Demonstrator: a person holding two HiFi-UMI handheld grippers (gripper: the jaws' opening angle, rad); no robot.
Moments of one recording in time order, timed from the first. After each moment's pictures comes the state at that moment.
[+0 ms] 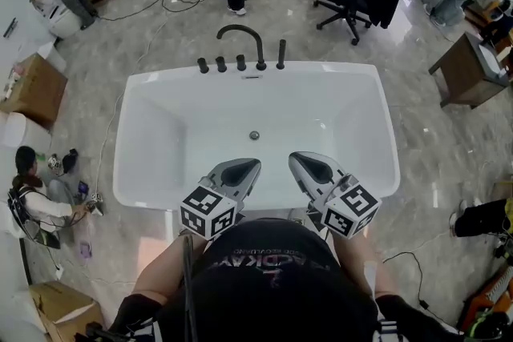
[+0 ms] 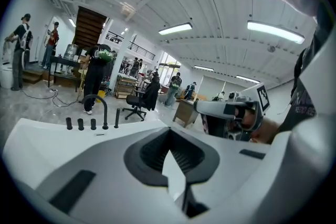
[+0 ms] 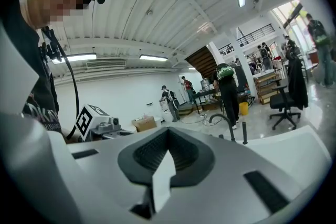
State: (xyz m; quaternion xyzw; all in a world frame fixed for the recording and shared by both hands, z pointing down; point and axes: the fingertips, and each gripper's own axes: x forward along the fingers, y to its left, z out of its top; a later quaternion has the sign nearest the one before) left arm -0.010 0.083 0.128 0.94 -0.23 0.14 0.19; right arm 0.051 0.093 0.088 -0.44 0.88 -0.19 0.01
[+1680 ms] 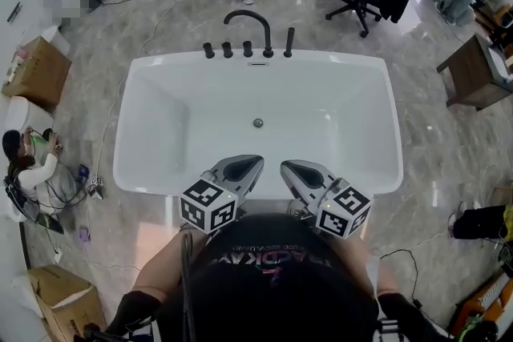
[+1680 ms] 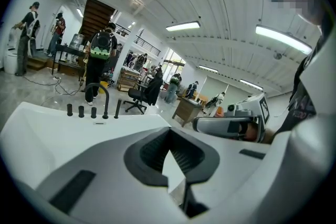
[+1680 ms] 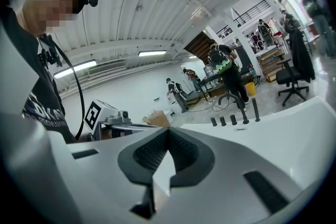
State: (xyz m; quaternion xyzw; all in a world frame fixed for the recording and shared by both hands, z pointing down) left arm -0.011 0.096 0.140 0.93 -0.24 0.14 0.24; right arm 0.024 0.118 0.122 -0.38 0.88 -0.27 0.02
